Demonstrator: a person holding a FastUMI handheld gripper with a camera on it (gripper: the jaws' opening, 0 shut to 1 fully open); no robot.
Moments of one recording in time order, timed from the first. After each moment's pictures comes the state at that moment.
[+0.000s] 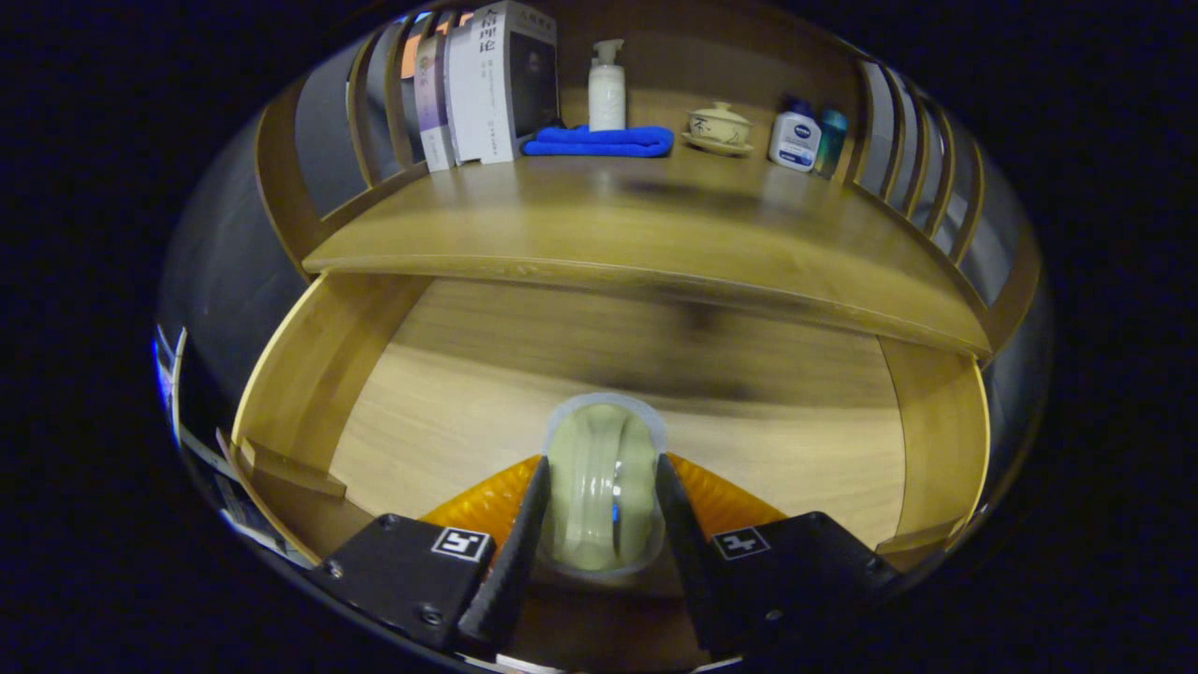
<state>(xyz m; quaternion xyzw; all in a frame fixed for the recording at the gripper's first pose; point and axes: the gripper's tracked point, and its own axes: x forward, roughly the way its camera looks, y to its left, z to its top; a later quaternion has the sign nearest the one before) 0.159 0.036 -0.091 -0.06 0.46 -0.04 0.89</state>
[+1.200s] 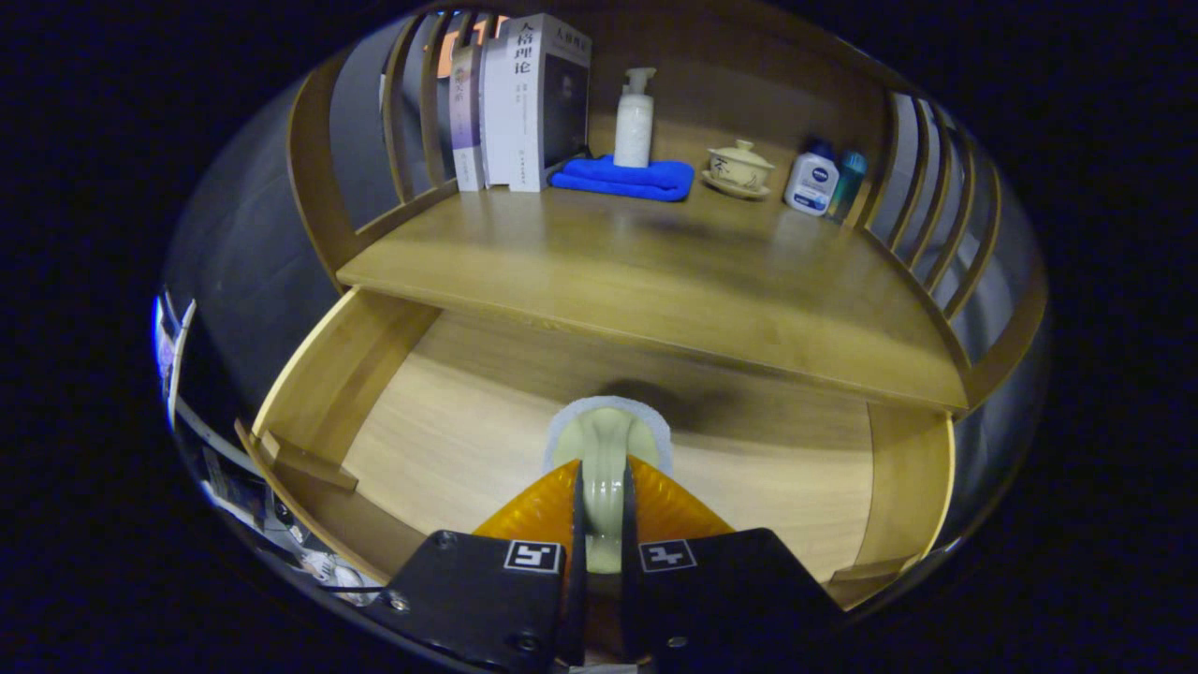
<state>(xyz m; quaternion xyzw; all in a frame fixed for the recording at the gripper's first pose) 0.161 0.038 -0.048 -0.11 0.44 -0.01 0.89</state>
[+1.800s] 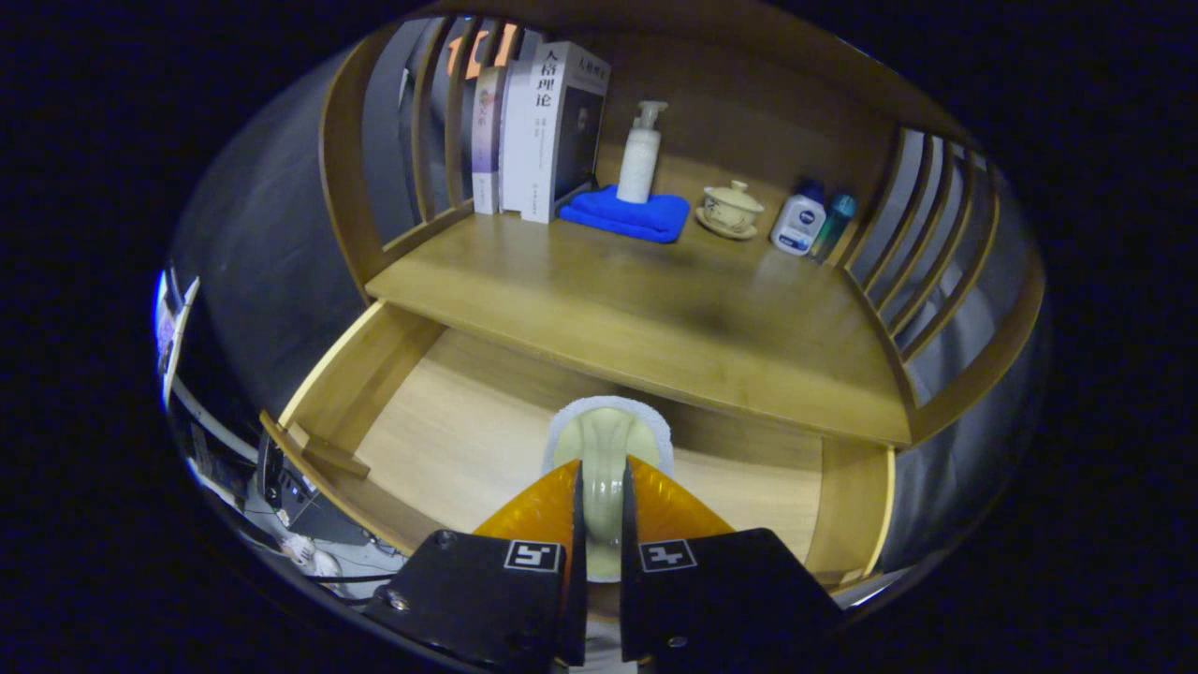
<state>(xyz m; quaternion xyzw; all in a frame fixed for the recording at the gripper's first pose) 0.144 0.038 0.014 -0.16 0.41 -0.02 0.90</state>
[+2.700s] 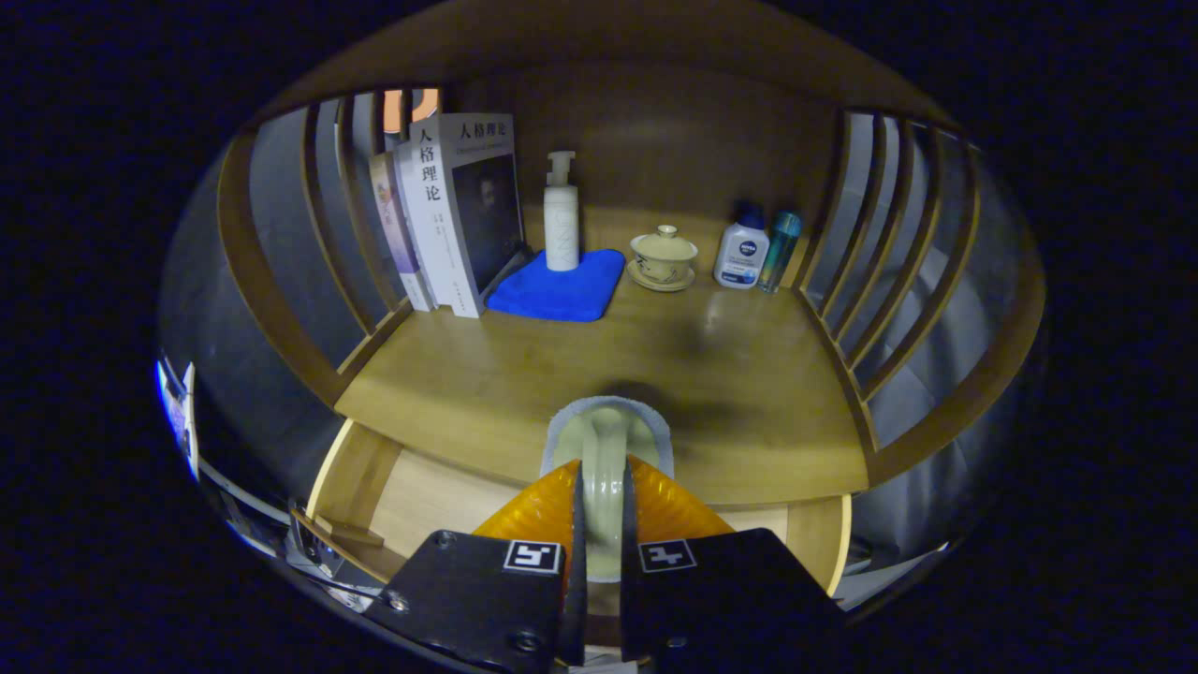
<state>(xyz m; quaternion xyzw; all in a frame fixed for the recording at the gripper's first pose) 0.217 0.005 0.074 -0.07 0.39 -0.05 0.92</state>
